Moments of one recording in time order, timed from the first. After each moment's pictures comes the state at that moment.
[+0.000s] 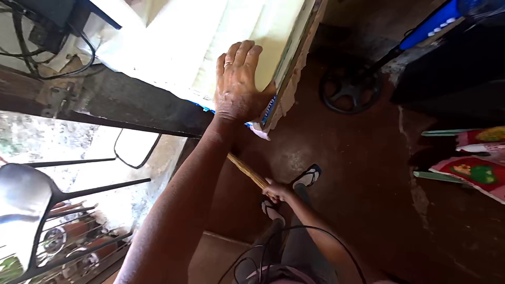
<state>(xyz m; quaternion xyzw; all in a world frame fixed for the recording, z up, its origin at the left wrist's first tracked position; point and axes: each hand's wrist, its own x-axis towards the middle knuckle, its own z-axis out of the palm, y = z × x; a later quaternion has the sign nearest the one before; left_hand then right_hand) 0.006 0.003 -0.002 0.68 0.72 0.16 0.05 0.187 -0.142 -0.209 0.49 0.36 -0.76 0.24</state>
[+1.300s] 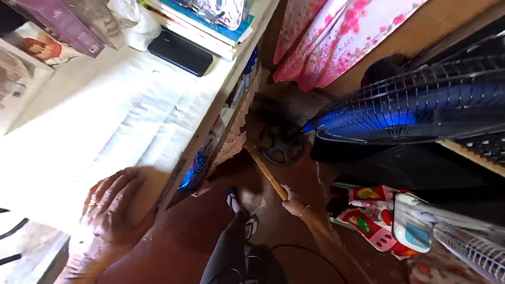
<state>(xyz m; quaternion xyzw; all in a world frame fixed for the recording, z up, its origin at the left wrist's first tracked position) 0.001 -0.002 -0.022 0.67 0.71 0.23 0.00 0.415 0.177 -0.120 0.63 0.55 -0.48 0.26</state>
